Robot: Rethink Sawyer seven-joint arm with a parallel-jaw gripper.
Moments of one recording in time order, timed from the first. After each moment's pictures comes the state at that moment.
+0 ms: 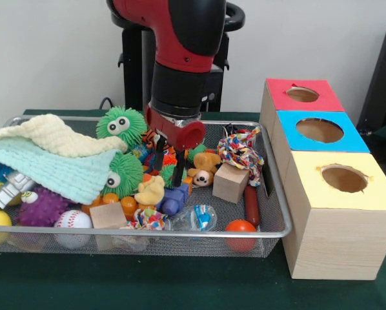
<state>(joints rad) -0.12 -0.49 -0.21 1.83 0.54 0.10 1.98</state>
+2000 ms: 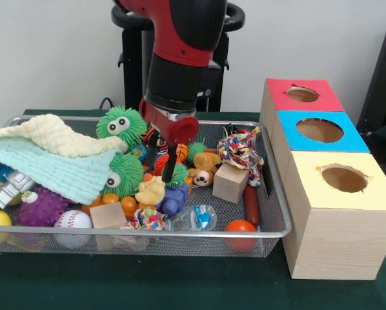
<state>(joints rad) -0.12 -0.50 -0.22 1.83 0.59 0.02 1.98</state>
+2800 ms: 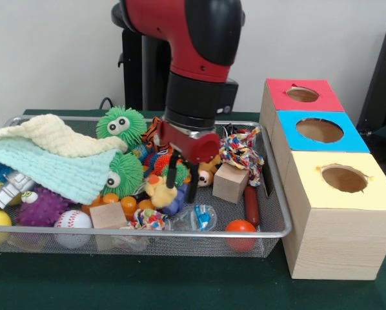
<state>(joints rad) -0.12 -0.49 -0.13 1.83 0.59 -0.01 1.98</state>
